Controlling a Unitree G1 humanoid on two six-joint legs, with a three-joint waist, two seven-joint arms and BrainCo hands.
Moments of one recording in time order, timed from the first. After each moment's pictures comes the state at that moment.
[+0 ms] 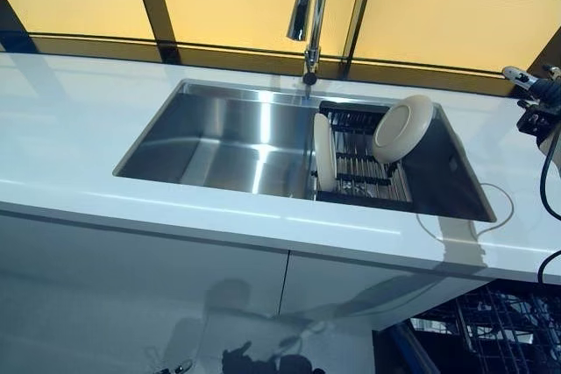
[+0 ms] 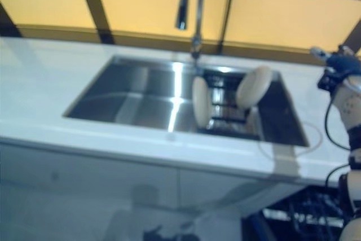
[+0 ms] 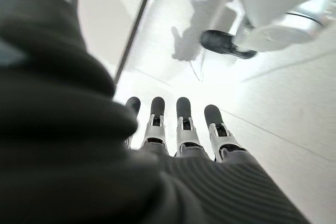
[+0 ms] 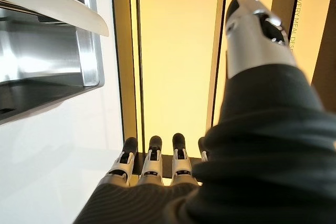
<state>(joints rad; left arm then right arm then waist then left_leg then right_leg) 0.09 0.36 -0.10 1.08 -0.43 0.09 -0.06 -0.98 -1.04 0.17 0.71 0.93 0.34 -0.22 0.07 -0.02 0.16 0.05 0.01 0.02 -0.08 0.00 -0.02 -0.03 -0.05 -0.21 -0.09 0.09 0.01</state>
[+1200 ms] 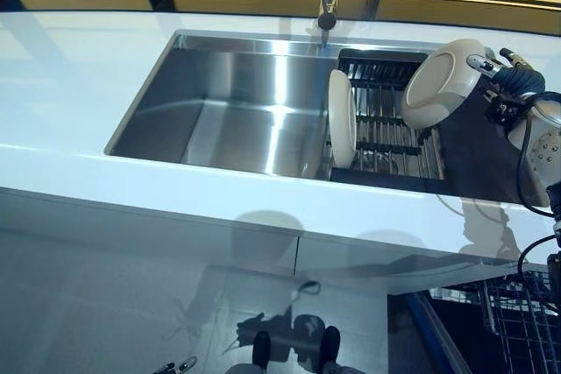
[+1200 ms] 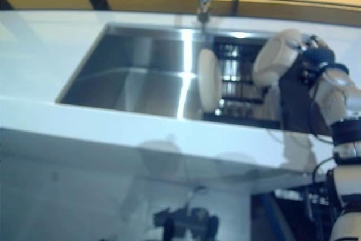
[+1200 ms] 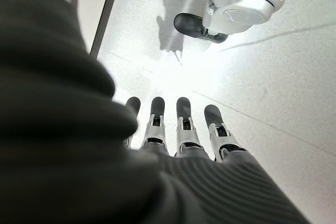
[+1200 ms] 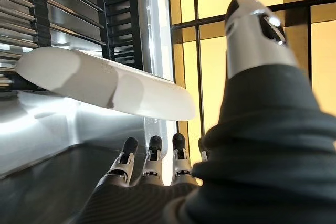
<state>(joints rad) 0.09 0.35 -0.11 1.04 -0.43 0.05 -0.07 -1.01 -0.95 0.21 0.64 0.96 0.34 -0.20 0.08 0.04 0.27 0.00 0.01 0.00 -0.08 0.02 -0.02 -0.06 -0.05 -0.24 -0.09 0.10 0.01</state>
